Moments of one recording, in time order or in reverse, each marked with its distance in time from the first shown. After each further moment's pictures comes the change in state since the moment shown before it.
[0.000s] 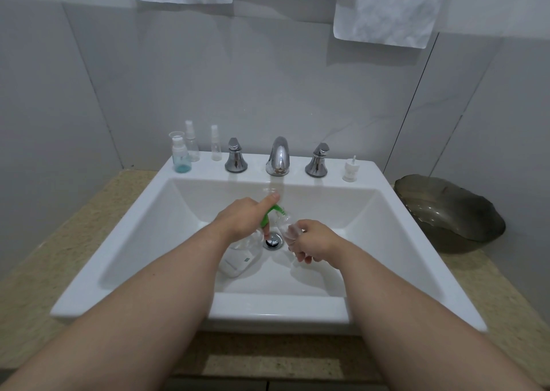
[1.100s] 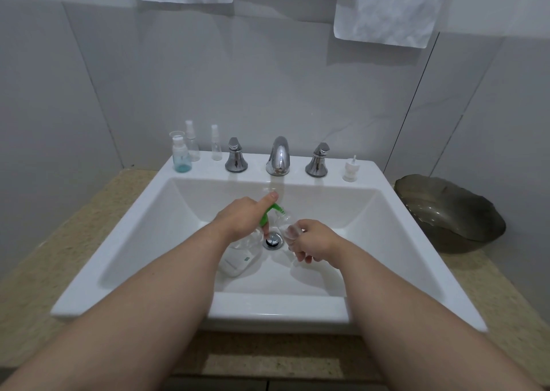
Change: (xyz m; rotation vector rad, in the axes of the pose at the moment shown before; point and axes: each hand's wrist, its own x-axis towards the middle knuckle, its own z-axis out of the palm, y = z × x) left_hand 0.000 -0.002 -0.001 -0.012 0.009 -0.010; right_hand 0.000 0.001 0.000 0.014 0.000 -0.001
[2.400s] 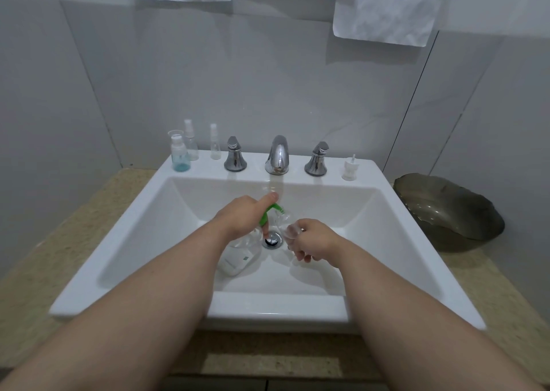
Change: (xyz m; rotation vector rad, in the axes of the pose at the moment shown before) left_hand 0.003 0.000 0.003 -0.025 -0.011 0.003; right_hand 0.002 0.001 0.001 -0.028 0.012 -0.008
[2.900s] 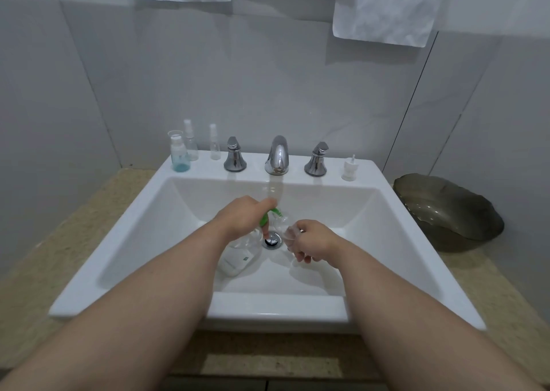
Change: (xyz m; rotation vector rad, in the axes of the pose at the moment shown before) left_hand 0.000 -0.001 -0.001 -0.043 -0.040 0.014; right_hand -0.004 -0.003 0.000 0.008 -0.020 0.008
